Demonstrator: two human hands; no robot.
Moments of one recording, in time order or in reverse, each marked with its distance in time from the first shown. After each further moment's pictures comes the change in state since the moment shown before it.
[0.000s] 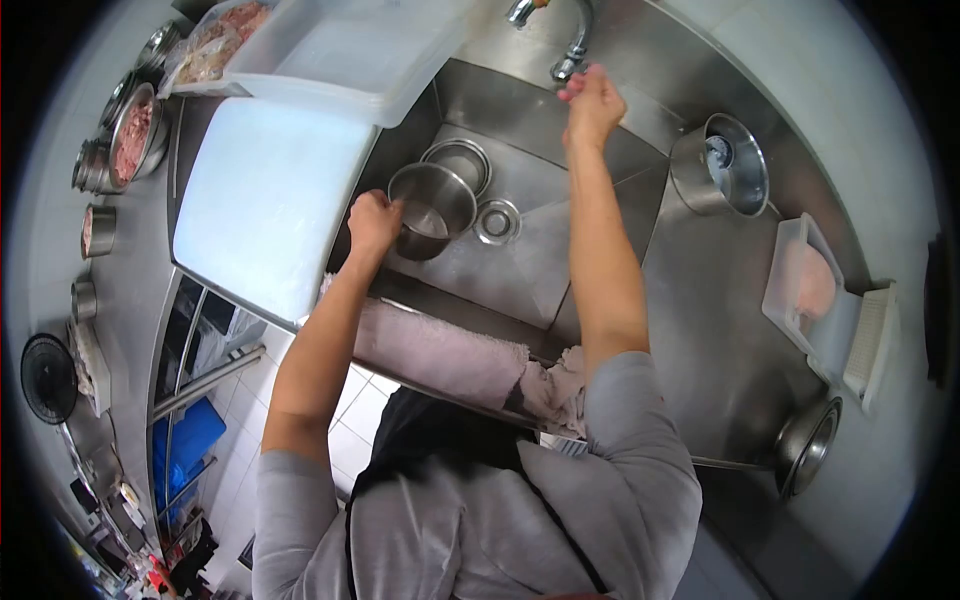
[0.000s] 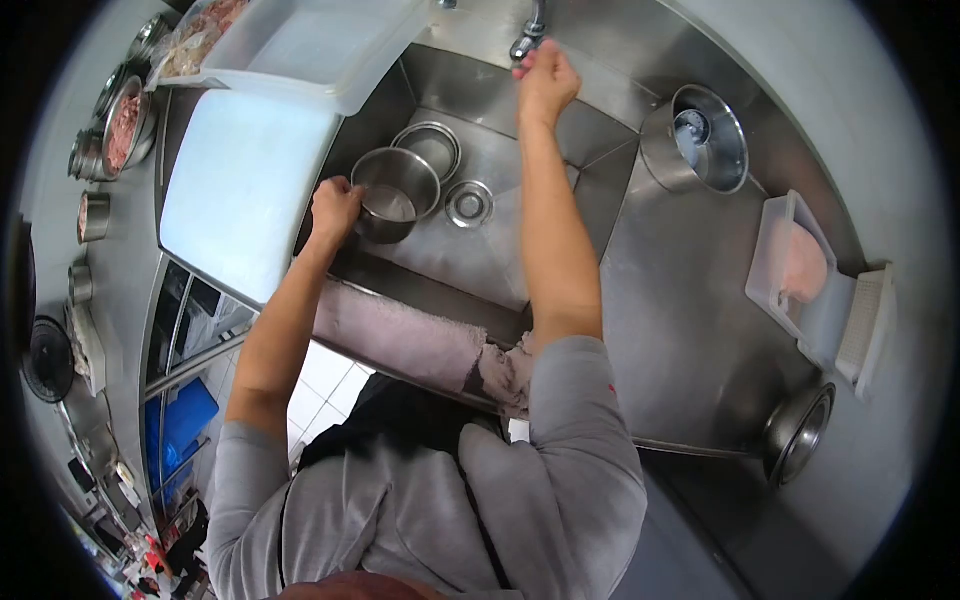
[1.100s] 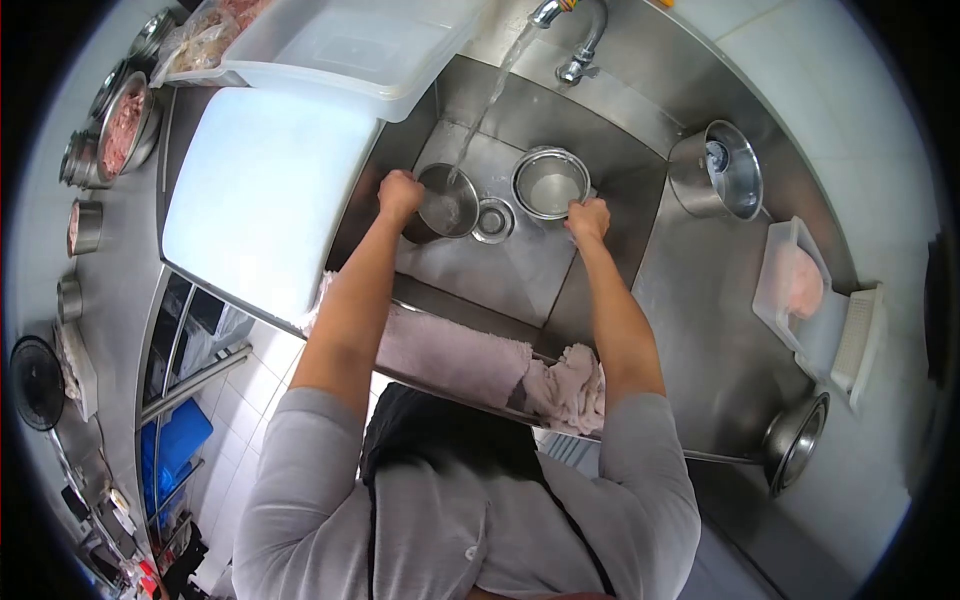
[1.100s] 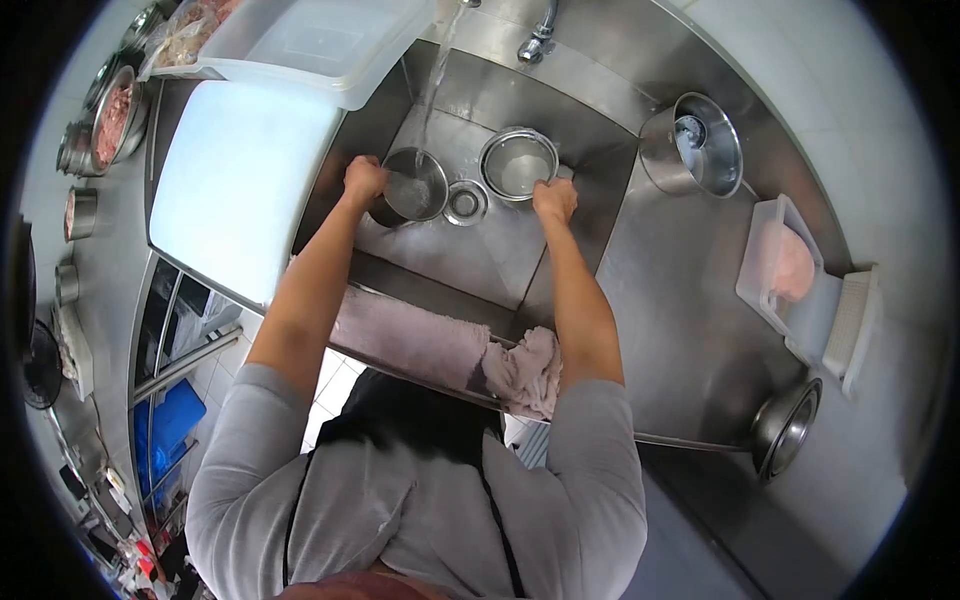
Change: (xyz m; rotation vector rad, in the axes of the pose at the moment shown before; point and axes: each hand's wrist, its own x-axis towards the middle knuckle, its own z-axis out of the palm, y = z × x) left_hand 0.077 -0.025 0.097 -0.080 -0.056 -0.048; right_hand -0.052 0.128 -0.195 -1.364 -0.086 0.282
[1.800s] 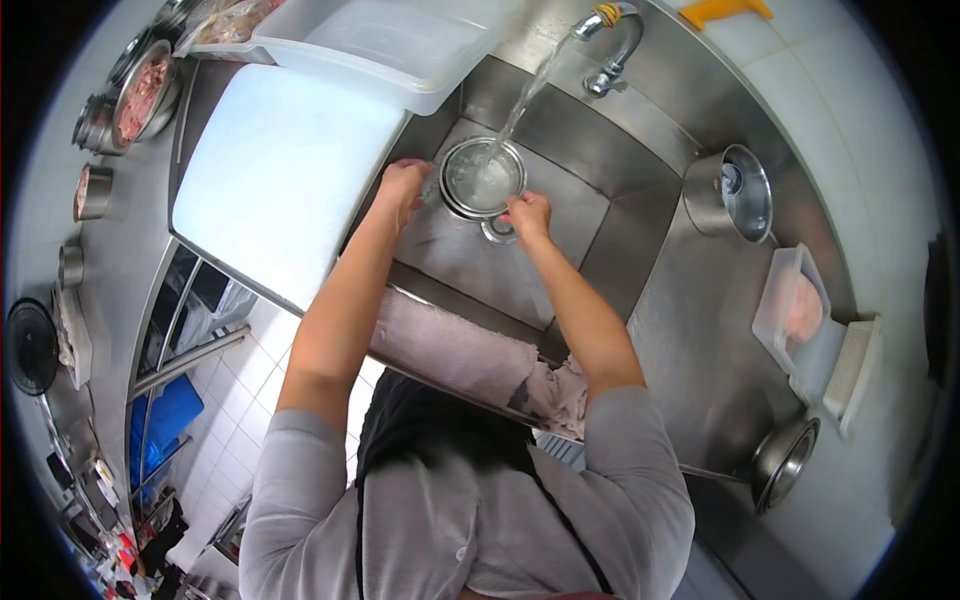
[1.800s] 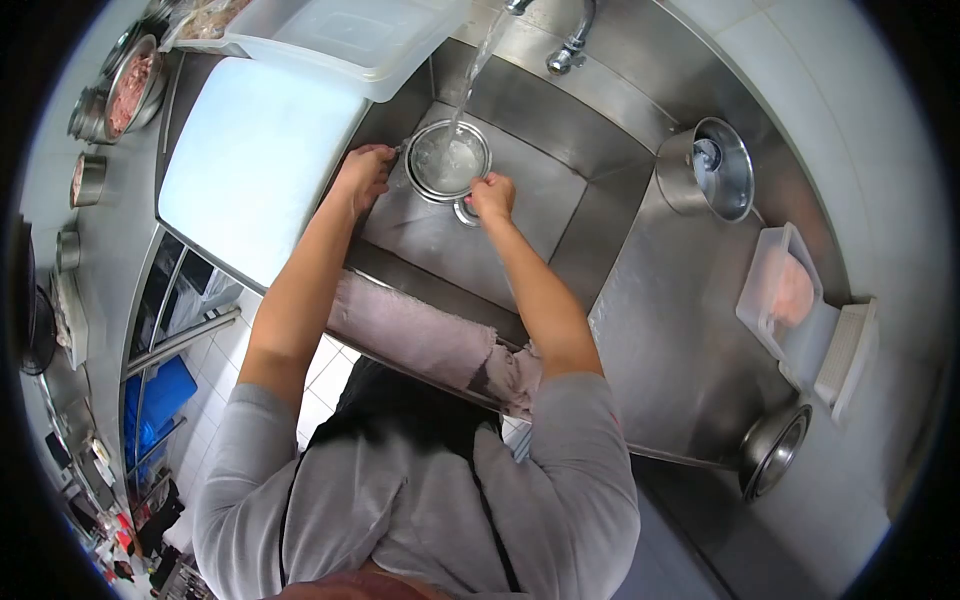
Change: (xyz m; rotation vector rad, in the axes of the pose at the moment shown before) left_hand -0.040 0.035 -0.076 -0.776 -0.267 -0.390; right_hand -0.099 -0.102 0.043 0.586 -0.499 0.036
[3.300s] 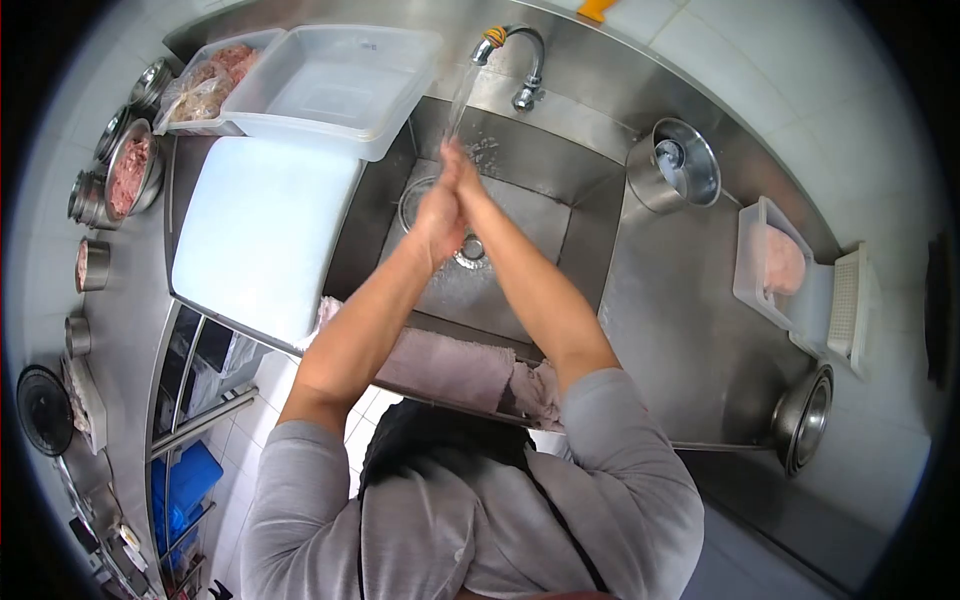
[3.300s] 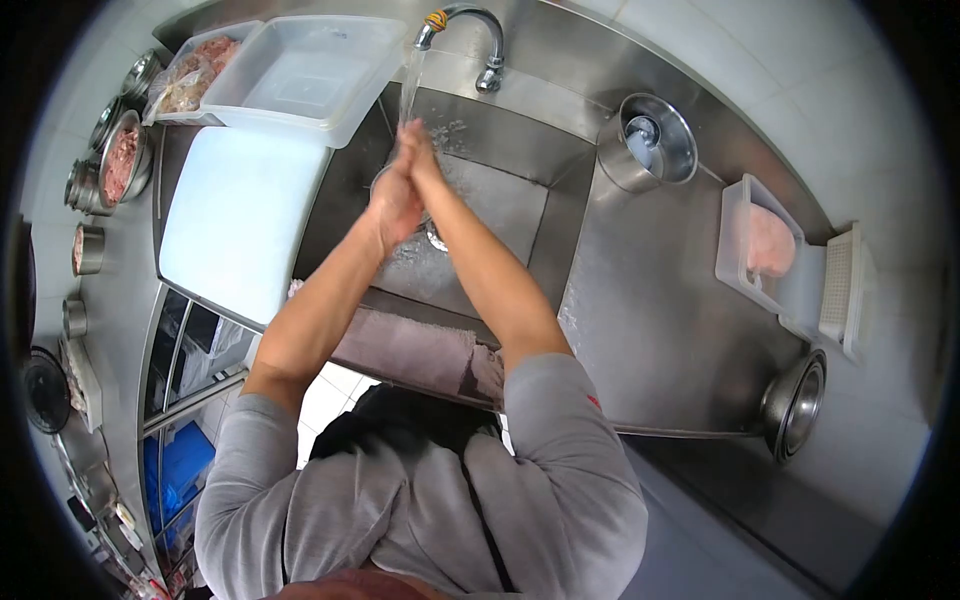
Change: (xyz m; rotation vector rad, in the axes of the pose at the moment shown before) left_hand -0.074 0.027 0.117 -0.584 -0.431 0.116; right_hand -0.044 -0.135 0.024 0.302 -0.248 -0.141
